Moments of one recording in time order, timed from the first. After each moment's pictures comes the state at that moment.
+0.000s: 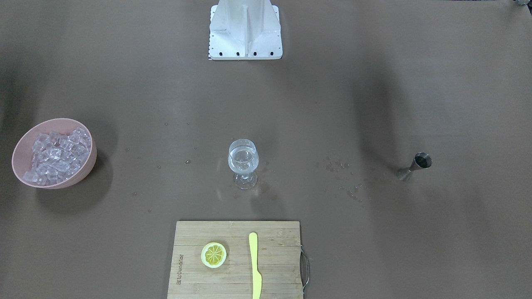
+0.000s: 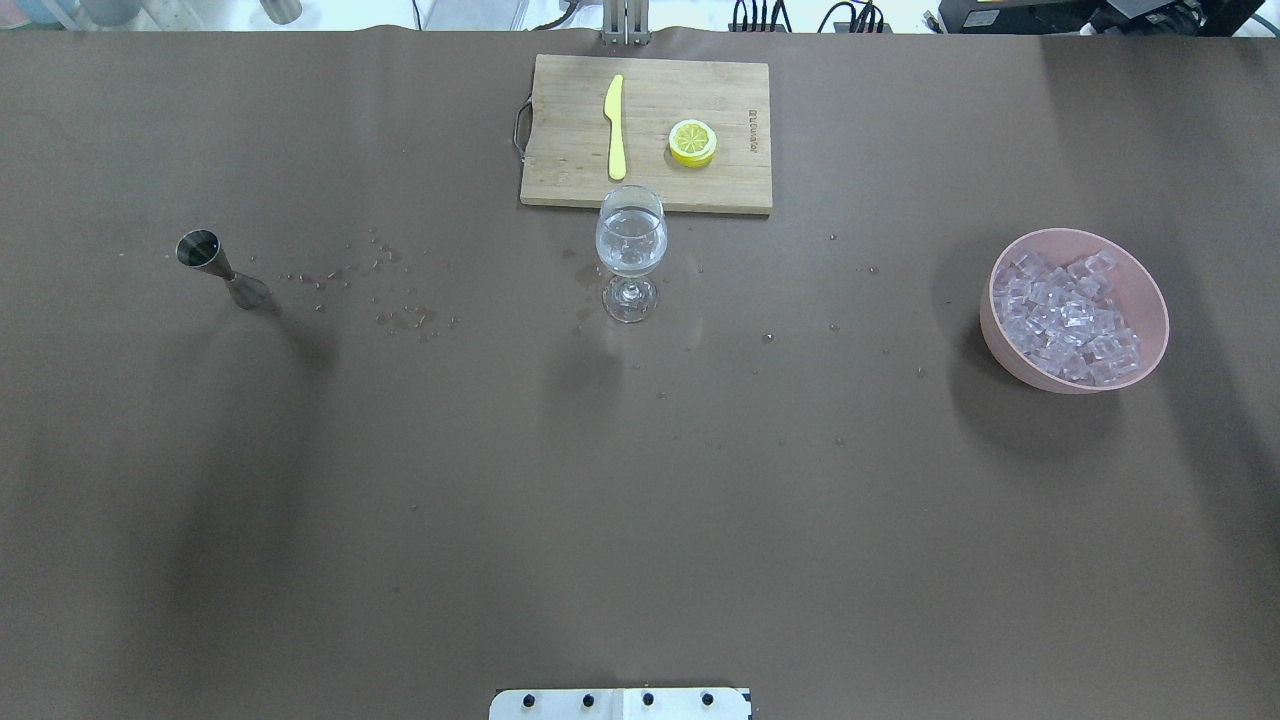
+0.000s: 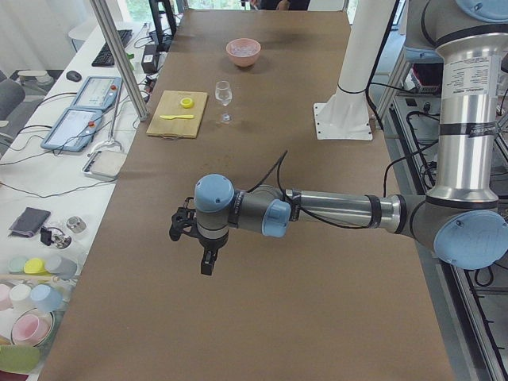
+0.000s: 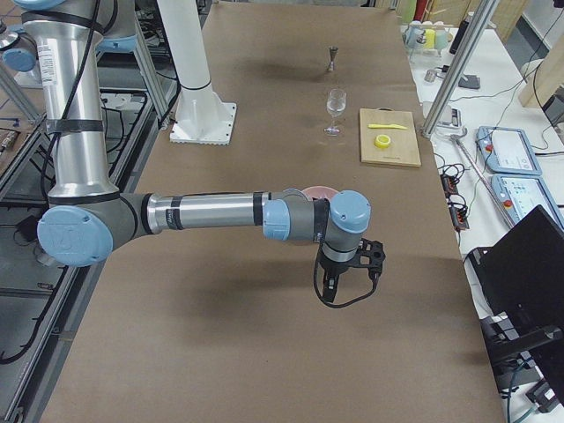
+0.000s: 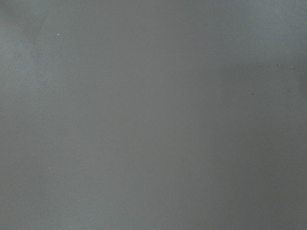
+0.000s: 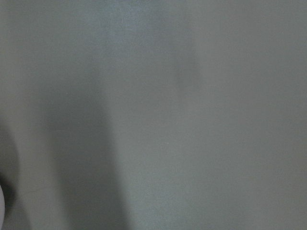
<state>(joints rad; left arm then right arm) -1.55 -1.53 -1.67 -1.73 -2.33 -0.04 1.56 -1.52 1.61 -1.65 2.30 0.17</state>
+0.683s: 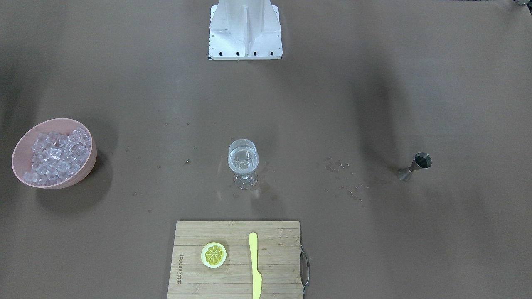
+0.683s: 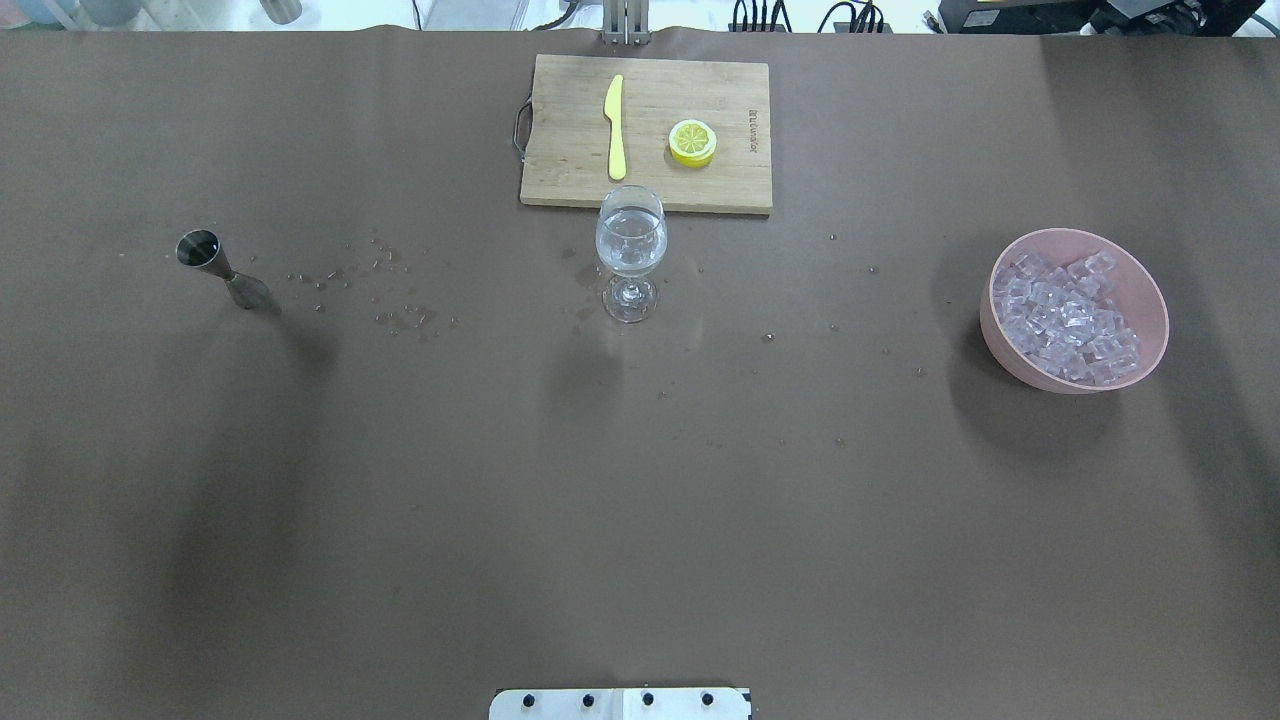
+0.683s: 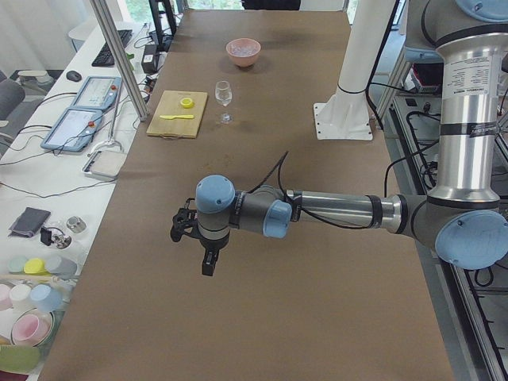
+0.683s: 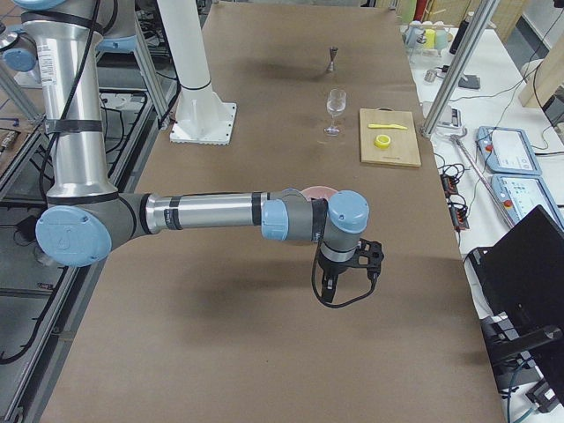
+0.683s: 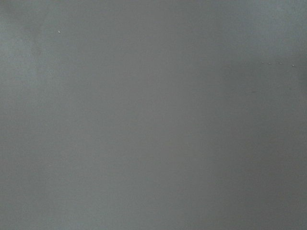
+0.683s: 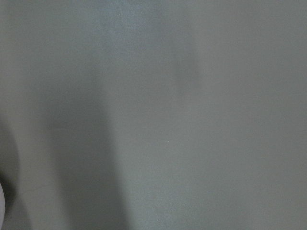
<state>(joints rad) -1.55 -1.52 -1.67 -1.73 -2.33 -0.04 1.56 -1.52 1.62 -1.65 2.30 0.17</state>
